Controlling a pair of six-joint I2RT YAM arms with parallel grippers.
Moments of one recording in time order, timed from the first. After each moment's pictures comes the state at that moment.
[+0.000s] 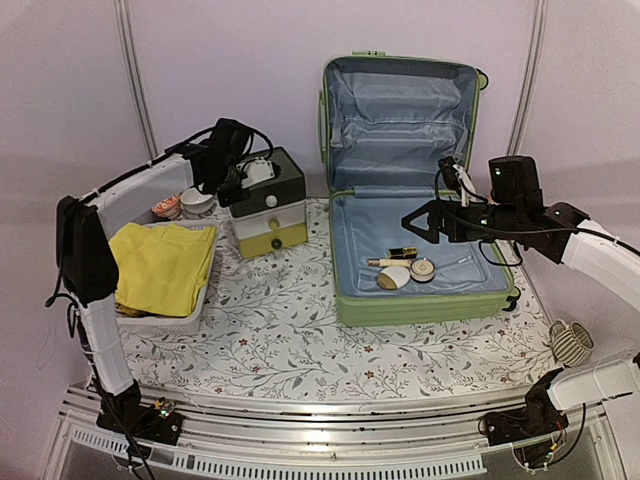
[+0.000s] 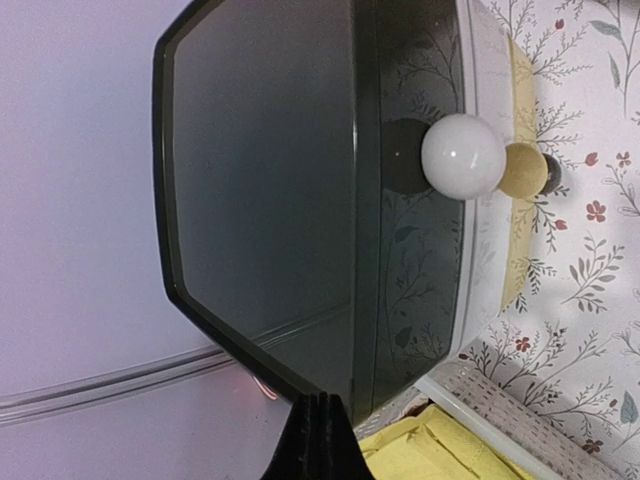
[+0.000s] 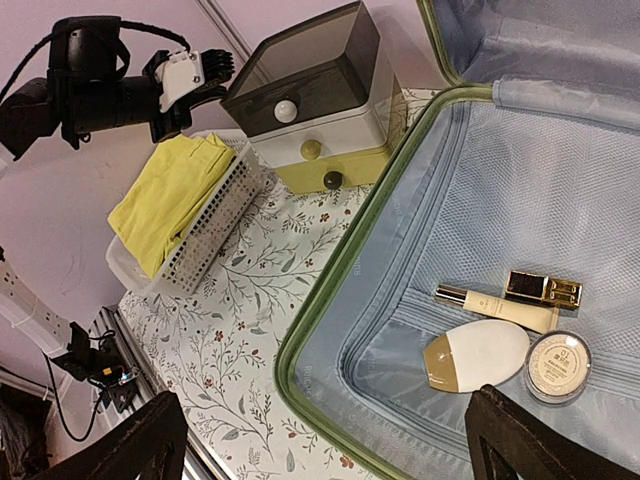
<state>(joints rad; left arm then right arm) -0.48 1.93 1.85 -0.70 -0.44 0.94 0.53 1.20 1.10 -0.37 -0.35 0.34</state>
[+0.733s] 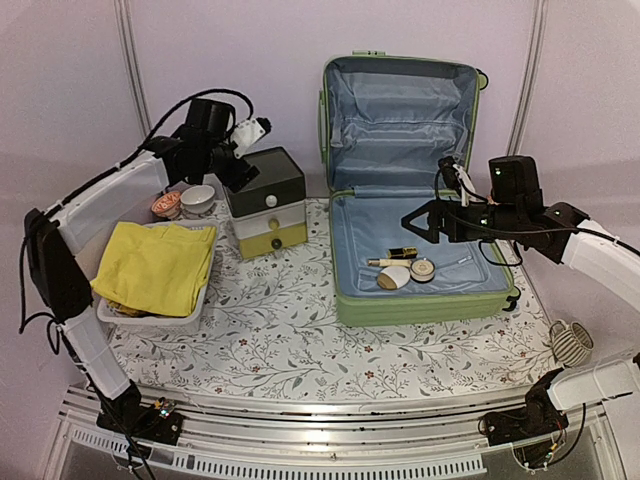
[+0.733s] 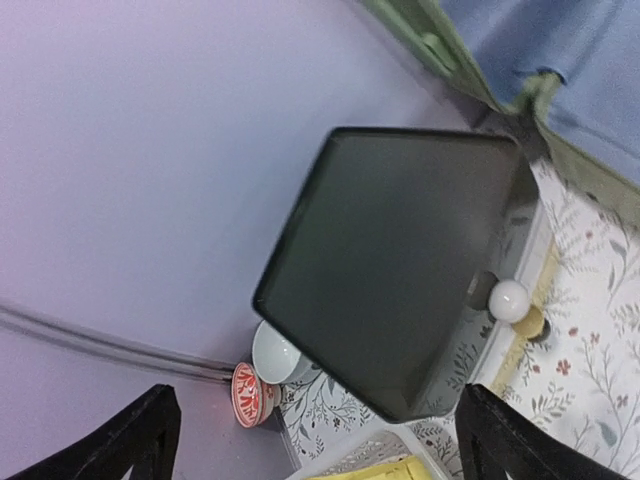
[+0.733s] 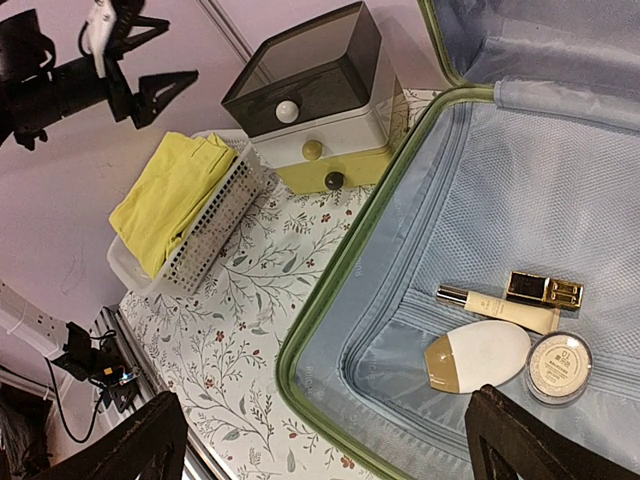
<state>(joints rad) -0.51 1.77 1.77 -0.52 -0.39 0.68 0.53 1.20 1.10 -0.37 -0.35 0.34</state>
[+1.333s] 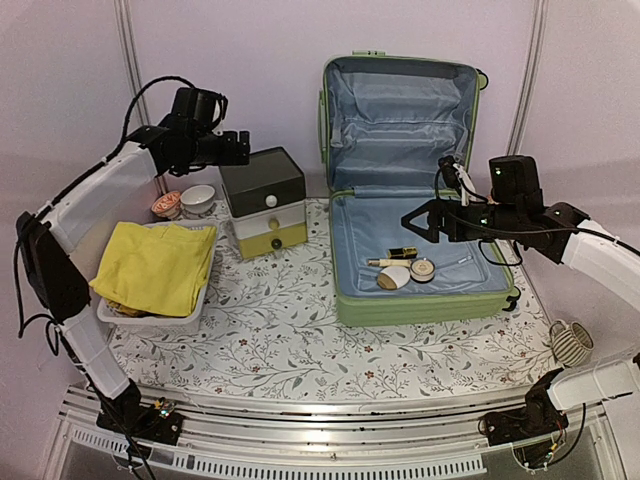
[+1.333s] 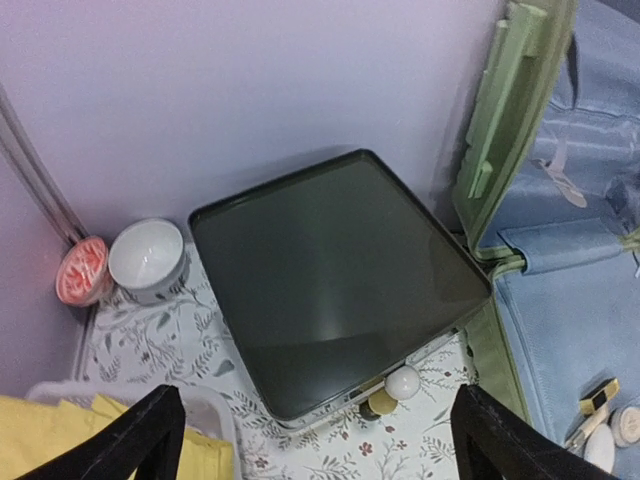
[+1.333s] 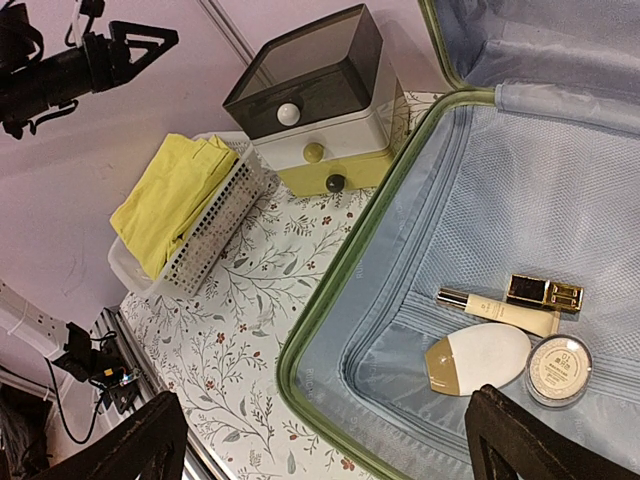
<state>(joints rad) -0.46 1.73 1.84 -0.58 -0.35 -0.18 0.53 1.20 1.10 -0.36 -0.35 0.34</state>
